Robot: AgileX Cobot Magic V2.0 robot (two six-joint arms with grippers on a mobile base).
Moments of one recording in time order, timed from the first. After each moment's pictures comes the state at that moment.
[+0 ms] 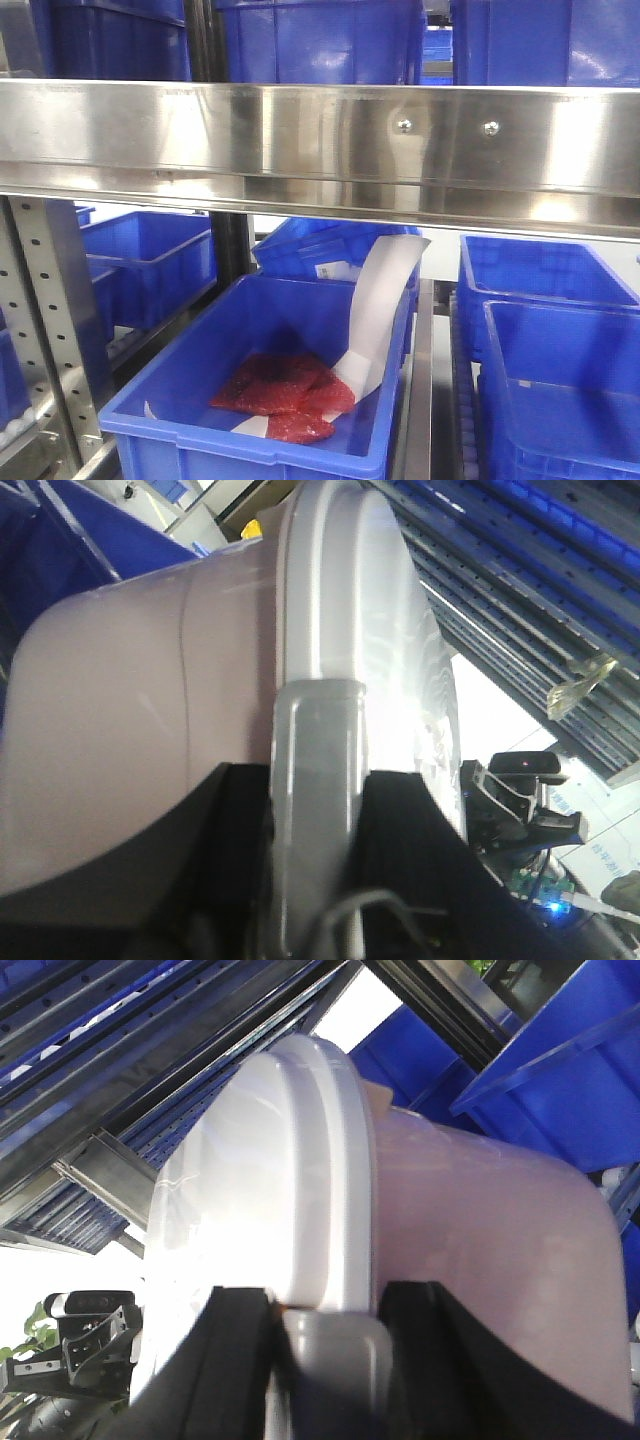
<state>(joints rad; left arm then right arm) -0.02 1.76 -1.76 -1.60 1.10 0.74 -0.25 1.43 -1.29 1.75 0.95 -0.85</state>
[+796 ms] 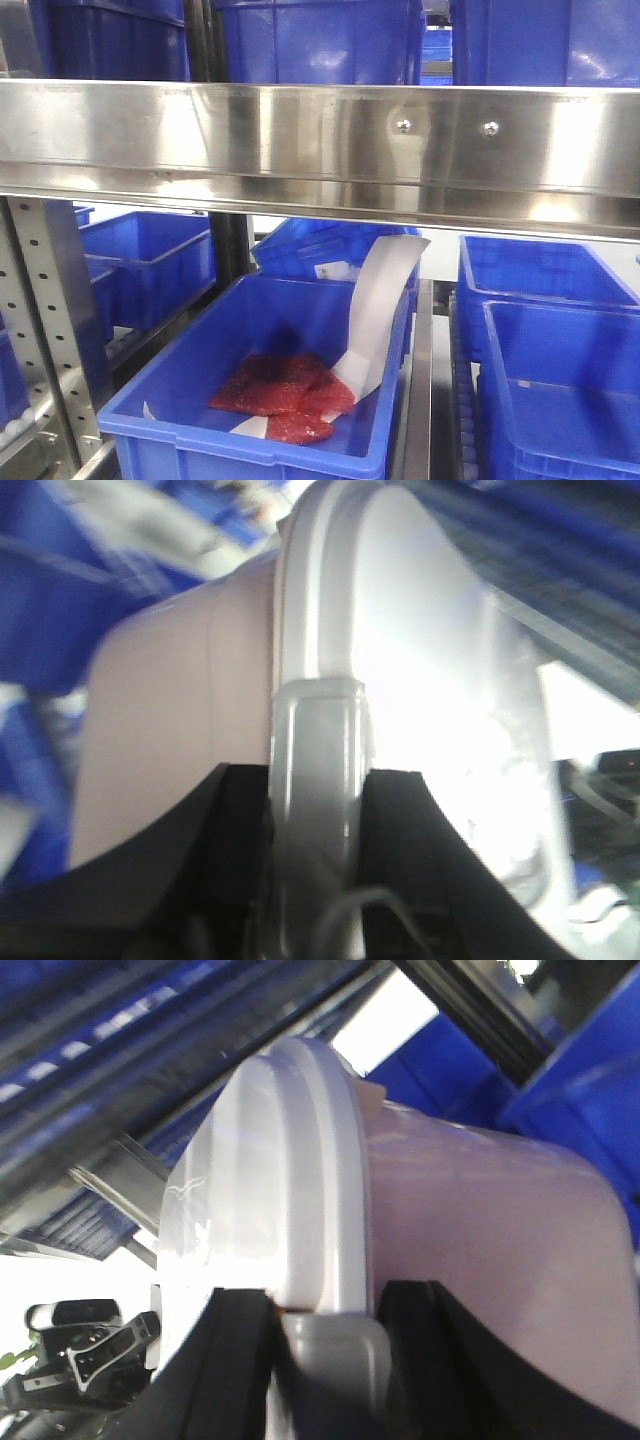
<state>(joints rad) 0.11 1.76 -1.90 -1.40 1.11 0.70 0.01 1.47 -1.39 1.75 0.70 -0.83</state>
